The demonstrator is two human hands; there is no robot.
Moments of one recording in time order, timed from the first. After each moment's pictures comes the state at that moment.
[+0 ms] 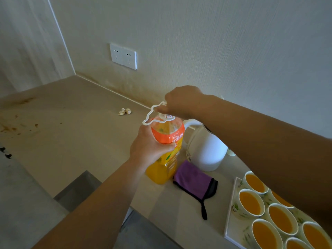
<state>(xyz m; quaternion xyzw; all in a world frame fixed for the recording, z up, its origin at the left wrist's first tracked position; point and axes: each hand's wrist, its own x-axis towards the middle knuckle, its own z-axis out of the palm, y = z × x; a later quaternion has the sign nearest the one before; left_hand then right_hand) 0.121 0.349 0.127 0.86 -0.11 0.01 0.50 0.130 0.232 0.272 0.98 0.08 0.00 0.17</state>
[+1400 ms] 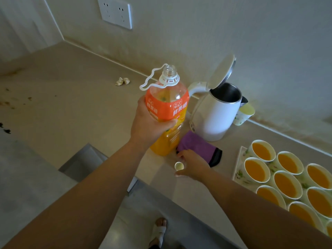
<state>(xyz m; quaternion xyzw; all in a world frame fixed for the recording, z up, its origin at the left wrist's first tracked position) 0.114 0.349 0.097 0.79 -0.09 0.01 0.61 0.029 0.196 0.011 0.94 -0.08 -0.18 -0.28</state>
